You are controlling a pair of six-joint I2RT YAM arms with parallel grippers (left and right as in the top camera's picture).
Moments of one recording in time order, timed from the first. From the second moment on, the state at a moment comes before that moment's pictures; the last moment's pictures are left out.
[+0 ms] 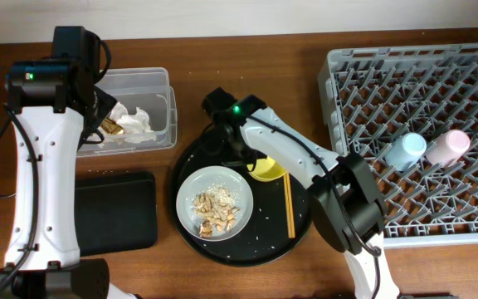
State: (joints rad) left arm -0.02 1.72 1.97 -1.59 -0.42 -1.02; right arm 0.65 2.21 1.85 -1.15 0.06 0.58
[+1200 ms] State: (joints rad) left arm -0.02 1.72 1.97 -1.59 -0.42 -1.02; right arm -0.68 2.40 2.67 -1.56 -0.79 -0.12
